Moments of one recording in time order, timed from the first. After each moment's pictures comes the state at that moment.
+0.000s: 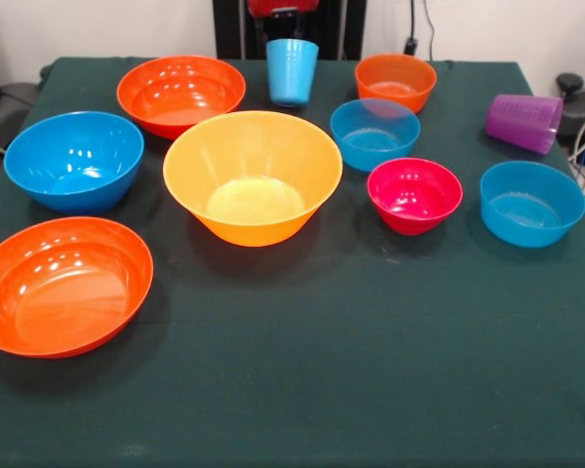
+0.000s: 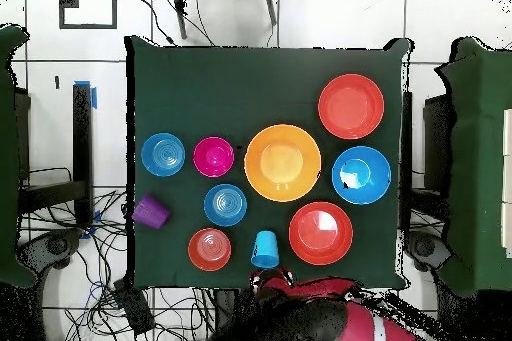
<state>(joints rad) -0.49 -0.51 -0.04 2.19 -0.74 -0.12 1.86</state>
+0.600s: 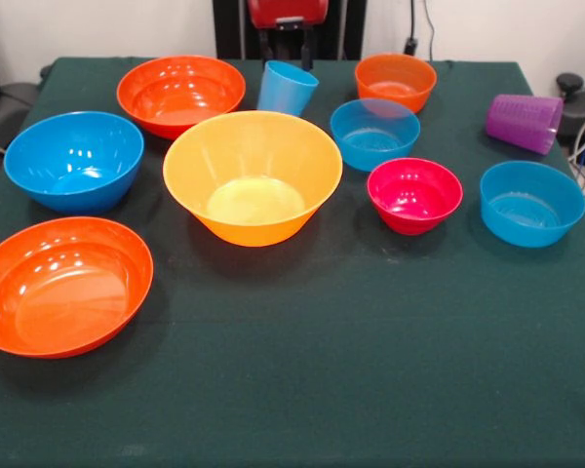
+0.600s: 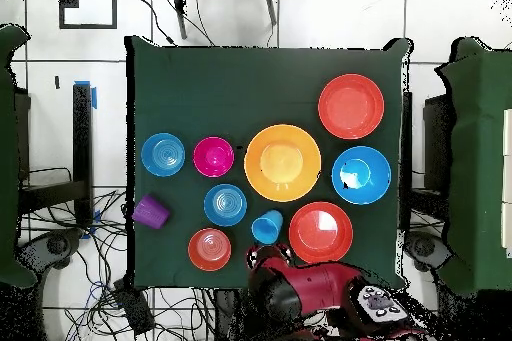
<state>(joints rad) -0.51 -0.60 0.06 2.18 -0.67 -0.12 1.86</state>
